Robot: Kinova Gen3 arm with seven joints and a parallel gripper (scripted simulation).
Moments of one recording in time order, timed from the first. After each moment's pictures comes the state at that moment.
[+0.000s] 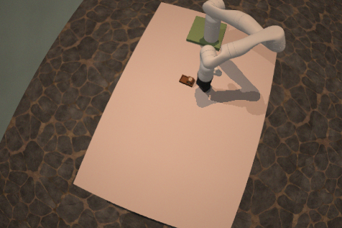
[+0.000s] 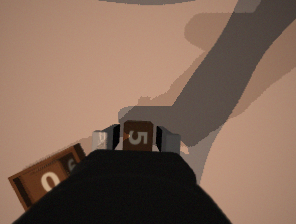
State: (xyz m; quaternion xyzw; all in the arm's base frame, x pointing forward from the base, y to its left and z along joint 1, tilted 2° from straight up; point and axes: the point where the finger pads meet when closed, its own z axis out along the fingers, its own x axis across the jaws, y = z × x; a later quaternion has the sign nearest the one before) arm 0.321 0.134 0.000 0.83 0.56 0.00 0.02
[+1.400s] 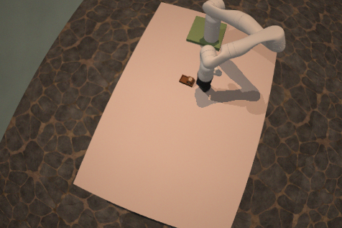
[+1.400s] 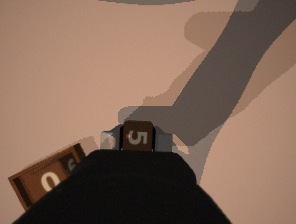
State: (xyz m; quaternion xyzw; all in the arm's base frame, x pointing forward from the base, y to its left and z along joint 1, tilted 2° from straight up) arm 0.321 0.134 0.000 0.83 0.56 0.00 0.02
